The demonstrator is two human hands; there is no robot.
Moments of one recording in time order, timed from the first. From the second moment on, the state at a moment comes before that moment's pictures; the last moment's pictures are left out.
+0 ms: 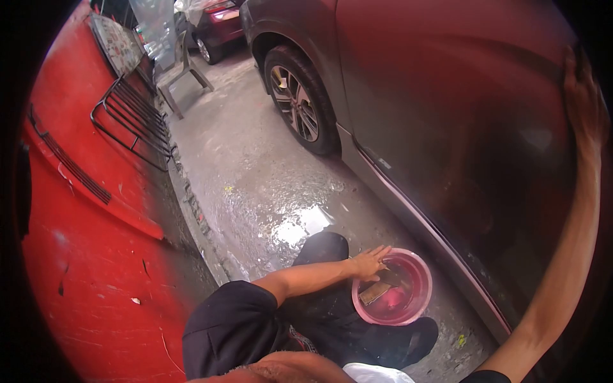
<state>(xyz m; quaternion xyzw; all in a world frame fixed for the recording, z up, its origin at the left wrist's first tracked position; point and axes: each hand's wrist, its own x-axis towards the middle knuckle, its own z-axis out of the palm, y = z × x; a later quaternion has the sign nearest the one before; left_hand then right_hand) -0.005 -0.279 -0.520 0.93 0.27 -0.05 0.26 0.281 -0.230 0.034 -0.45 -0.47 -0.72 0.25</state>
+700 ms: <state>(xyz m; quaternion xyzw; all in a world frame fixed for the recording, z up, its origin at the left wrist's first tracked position) -0.004 -0.274 -0.522 0.92 0.26 -0.07 0.28 0.282 -0.232 0.036 -0.44 -0.43 -0.77 0.19</state>
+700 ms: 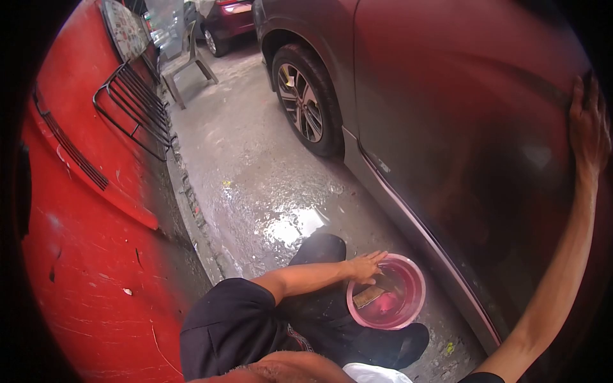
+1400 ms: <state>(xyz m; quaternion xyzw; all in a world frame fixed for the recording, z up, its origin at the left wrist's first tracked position) -0.005 -0.275 -0.513 0.92 0.26 -0.07 0.28 0.276 -0.236 0.034 -0.46 -0.44 -0.74 0.21</state>
